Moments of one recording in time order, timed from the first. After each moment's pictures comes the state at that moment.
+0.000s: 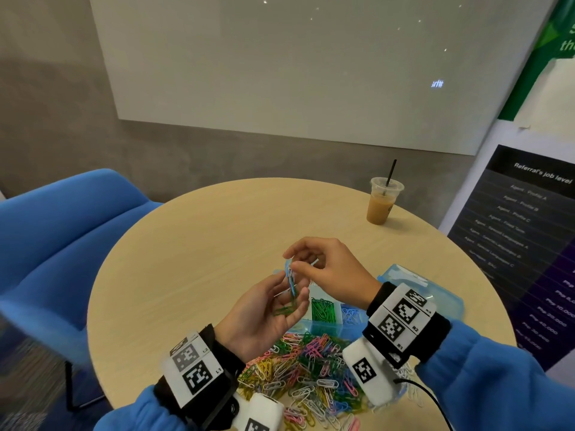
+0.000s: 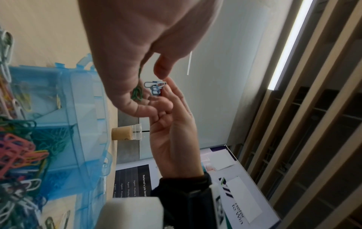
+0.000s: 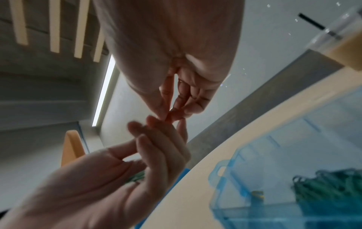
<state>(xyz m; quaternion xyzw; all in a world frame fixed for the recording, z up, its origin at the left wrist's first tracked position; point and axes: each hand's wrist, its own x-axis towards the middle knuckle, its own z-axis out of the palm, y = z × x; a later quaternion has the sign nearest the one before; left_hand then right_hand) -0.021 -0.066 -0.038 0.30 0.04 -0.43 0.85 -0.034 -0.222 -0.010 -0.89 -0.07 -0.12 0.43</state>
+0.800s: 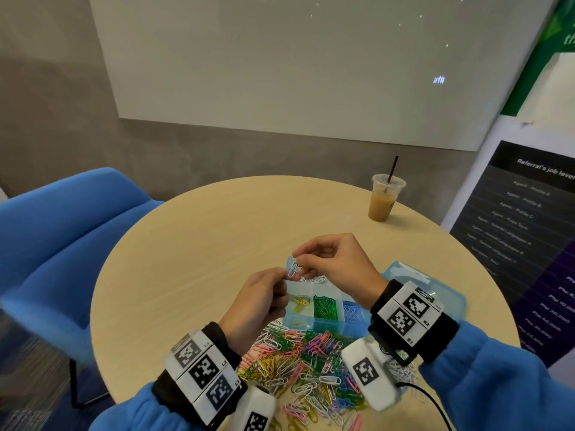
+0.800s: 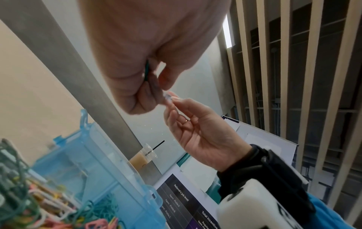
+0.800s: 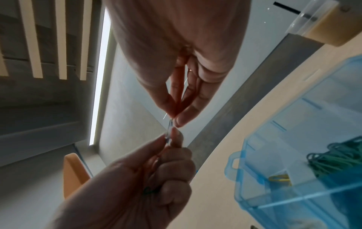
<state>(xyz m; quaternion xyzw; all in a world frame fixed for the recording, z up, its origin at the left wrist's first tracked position) -0.013 -0.059 -0.044 0.59 -0.14 -0.25 0.75 -0.039 -0.220 -0.009 -0.80 0.01 -0.12 0.59</state>
